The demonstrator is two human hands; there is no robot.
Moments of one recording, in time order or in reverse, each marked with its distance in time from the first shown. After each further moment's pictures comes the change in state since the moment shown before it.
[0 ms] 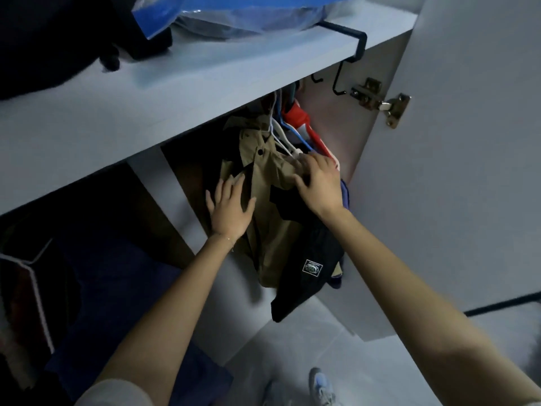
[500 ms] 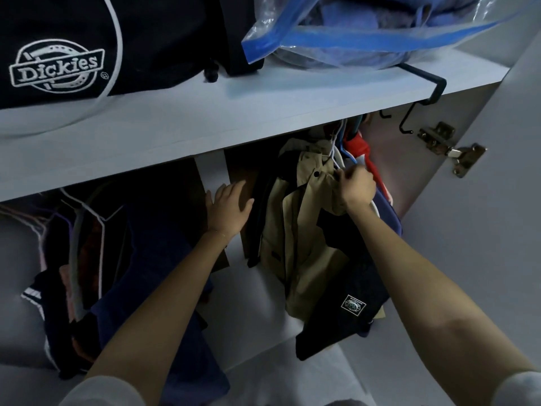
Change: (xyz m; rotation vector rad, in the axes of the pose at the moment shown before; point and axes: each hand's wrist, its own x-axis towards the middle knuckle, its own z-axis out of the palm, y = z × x) left_hand -0.009 -0.063 -0.061 0.052 0.097 -0.230; right_hand 0.084 -0.021 0.034 0.088 -0.063 0.374
